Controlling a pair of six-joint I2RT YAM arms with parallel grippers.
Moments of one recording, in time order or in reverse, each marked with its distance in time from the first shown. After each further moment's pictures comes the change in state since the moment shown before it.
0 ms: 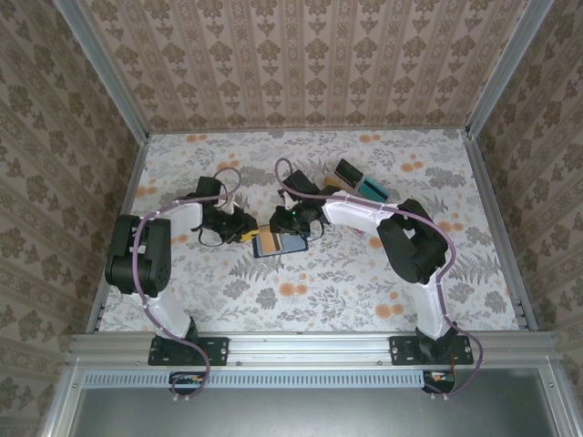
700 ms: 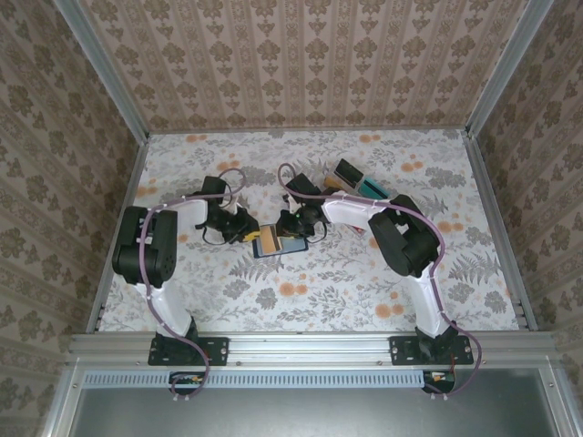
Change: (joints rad) left arm -0.013 0.091 0.043 -0.003 -0.034 0.002; right arm -0.028 0.079 0.000 -0.002 -0.034 -0.038
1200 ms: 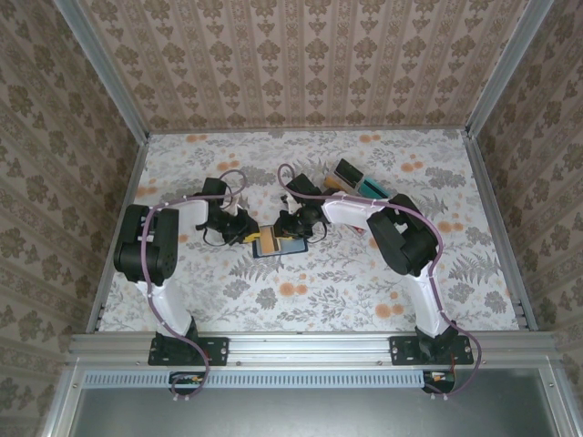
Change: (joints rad) left arm 0.000 0.015 -0.007 0.013 -0.001 0.017; right arm -0.005 0.011 -0.007 0.045 -0.072 -0.002
